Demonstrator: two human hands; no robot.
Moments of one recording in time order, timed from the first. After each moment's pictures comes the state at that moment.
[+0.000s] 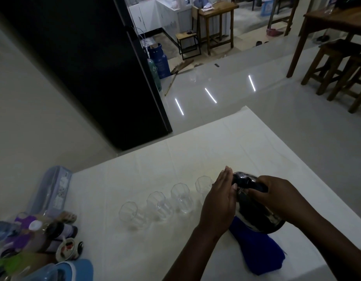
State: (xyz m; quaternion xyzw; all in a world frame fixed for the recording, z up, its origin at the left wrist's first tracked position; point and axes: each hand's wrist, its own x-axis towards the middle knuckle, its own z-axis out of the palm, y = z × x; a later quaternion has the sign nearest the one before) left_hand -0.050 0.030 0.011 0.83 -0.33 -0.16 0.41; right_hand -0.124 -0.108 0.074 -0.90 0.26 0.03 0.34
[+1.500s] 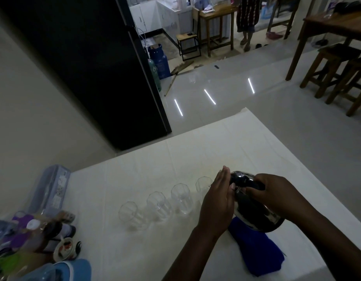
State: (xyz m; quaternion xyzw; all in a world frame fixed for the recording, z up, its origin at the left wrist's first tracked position) left_hand -0.047 0.033 0.008 0.84 -0.33 -0.15 0.42; right_hand -0.114 -0.106 0.077 -0.91 0.25 0.05 0.33
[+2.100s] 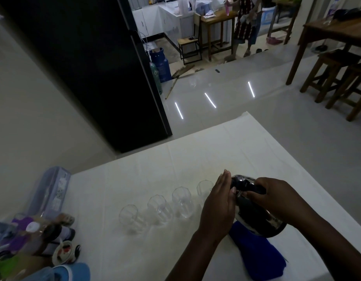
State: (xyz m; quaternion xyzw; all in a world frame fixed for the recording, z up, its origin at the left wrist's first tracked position) left_hand -0.047 0.035 0.009 0.83 -0.32 -0.15 0.43; right_hand -0.112 -0.105 0.076 -0.91 0.25 0.05 0.32
